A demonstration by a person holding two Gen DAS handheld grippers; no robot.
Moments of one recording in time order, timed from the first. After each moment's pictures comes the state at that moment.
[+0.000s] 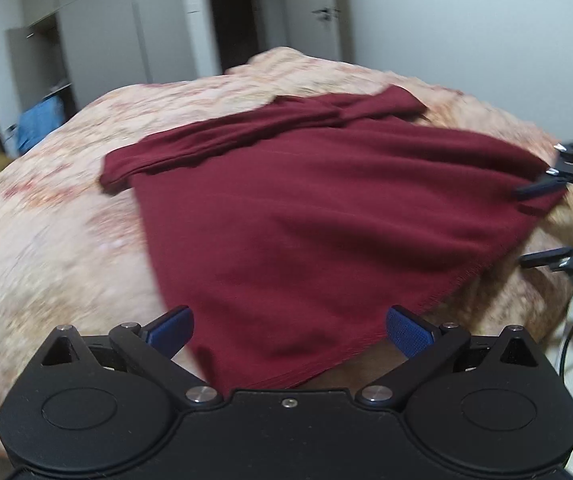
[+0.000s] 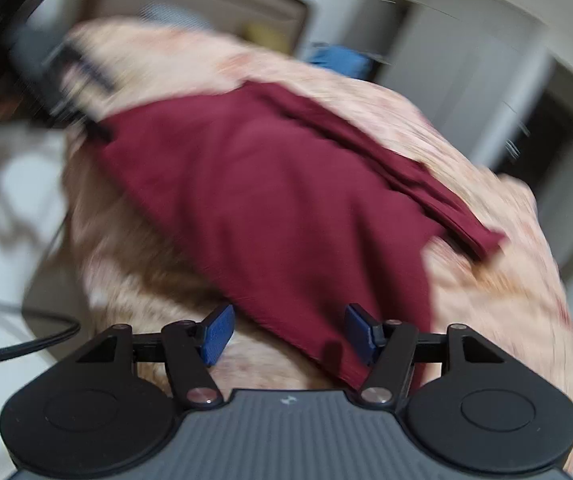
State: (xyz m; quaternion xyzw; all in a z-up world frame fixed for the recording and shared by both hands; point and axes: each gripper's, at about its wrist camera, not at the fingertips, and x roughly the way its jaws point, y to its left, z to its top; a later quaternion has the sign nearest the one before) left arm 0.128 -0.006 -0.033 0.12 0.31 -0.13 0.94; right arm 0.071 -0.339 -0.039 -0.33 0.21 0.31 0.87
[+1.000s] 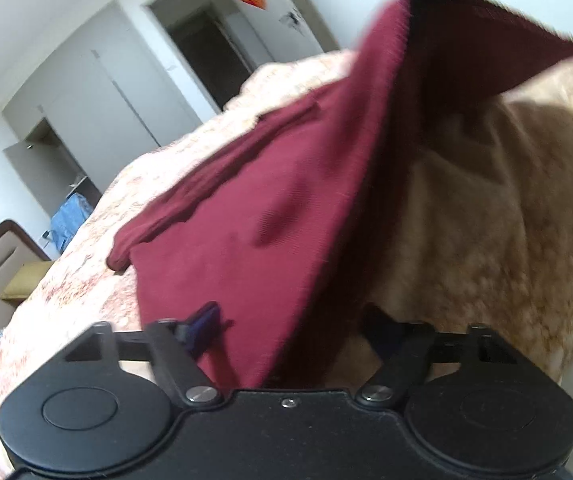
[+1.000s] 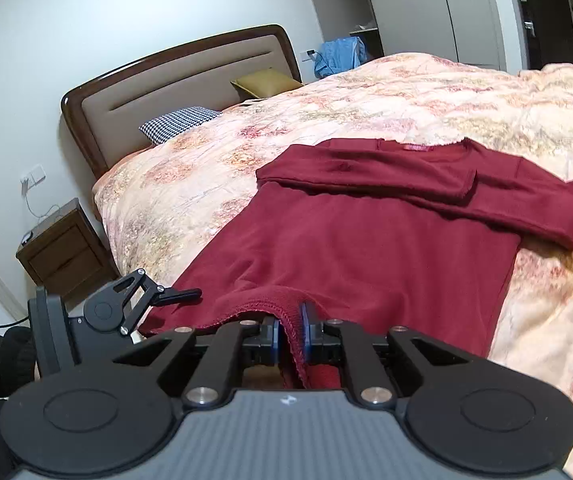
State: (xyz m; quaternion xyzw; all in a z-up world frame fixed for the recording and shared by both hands) left arm 0.146 -0.060 -0.064 0.28 0.24 -0.07 0.93; right arm 0.173 -0.352 0.060 -0.01 0.32 0.42 0.85
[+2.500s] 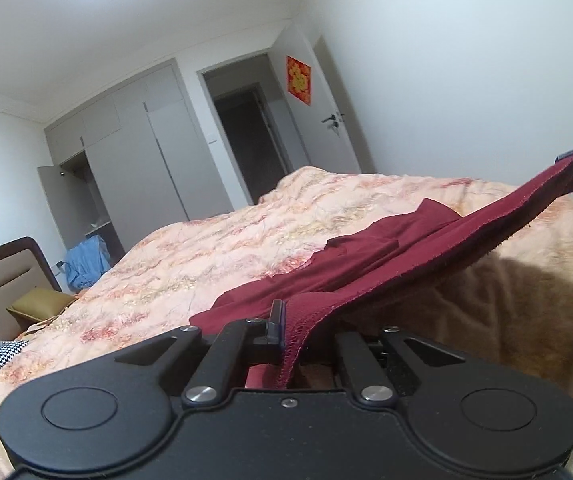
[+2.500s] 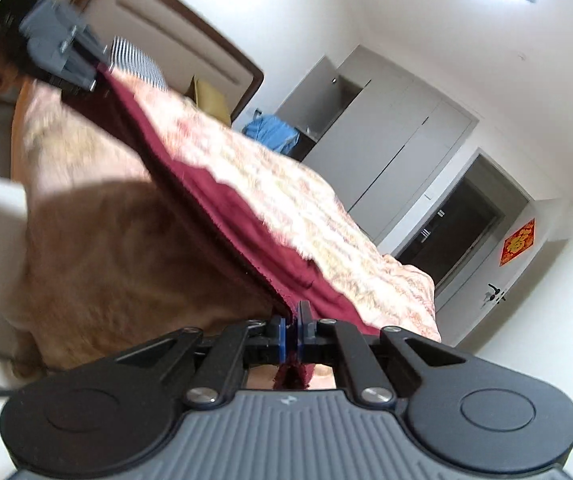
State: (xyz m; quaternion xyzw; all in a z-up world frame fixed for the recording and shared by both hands) left arm 0.047 0.010 0.073 0.21 0.12 -0.09 0.97; right arm -0.007 -0.363 0.044 -0.34 0.05 0.22 0.91
